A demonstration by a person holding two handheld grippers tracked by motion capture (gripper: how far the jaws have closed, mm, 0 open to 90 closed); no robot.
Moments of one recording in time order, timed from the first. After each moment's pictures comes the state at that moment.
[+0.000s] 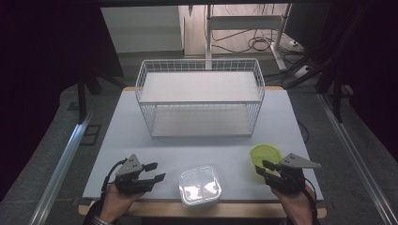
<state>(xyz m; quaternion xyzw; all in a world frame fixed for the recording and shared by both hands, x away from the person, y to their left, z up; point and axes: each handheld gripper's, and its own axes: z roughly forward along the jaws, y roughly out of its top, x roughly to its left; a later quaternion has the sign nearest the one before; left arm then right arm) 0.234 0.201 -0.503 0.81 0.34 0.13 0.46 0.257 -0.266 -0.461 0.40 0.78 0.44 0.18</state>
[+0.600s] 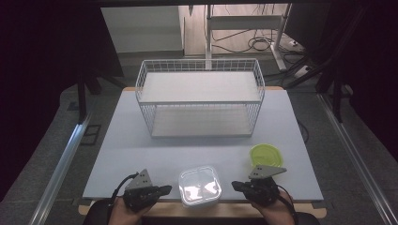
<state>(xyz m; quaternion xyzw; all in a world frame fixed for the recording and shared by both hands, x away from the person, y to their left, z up) 0.205 0.170 -0.514 0.83 0.32 0.06 0.45 0.240 -0.207 -0.484 0.31 0.85 0.41 0.06</state>
